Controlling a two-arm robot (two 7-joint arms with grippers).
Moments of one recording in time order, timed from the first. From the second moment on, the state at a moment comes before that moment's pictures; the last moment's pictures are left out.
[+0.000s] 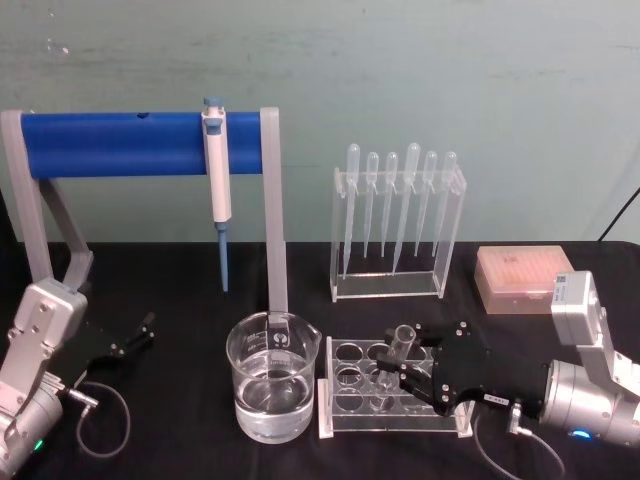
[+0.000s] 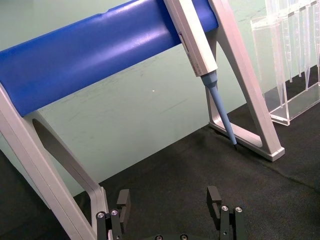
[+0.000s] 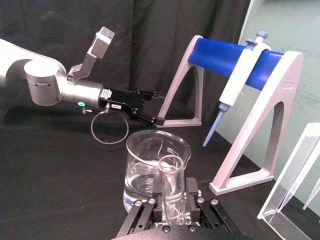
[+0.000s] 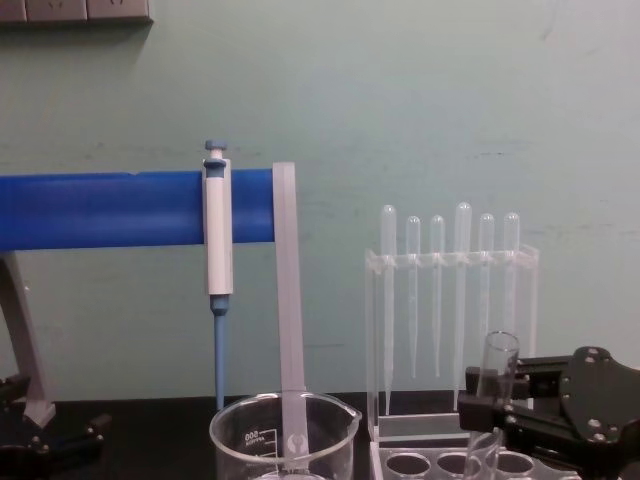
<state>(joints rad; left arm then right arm) -0.20 0.60 0.45 -1.41 -0.25 -0.12 0.03 0.37 0.59 -0.51 -1.35 0.49 -0.27 0.86</state>
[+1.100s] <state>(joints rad) -0.20 0.60 0.45 -1.41 -0.25 -0.12 0.03 0.41 0.66 -0.47 -1.52 0.58 -0.05 0.80</state>
